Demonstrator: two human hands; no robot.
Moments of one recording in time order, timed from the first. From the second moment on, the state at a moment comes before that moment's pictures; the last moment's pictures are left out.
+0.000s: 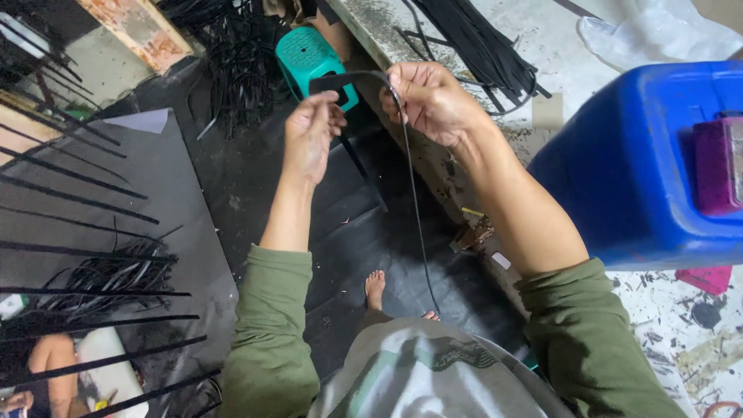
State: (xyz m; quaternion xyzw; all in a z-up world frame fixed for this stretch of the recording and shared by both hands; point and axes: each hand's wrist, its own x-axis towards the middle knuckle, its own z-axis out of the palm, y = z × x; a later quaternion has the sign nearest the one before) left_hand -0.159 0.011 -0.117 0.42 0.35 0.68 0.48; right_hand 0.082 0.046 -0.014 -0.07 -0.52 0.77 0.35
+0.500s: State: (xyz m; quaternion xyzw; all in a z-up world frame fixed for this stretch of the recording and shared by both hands) left_hand -0.092 -0.115 -0.230 0.61 0.45 0.59 0.27; right_hand 0.028 0.108 -0.043 -0.21 -0.43 0.77 0.43
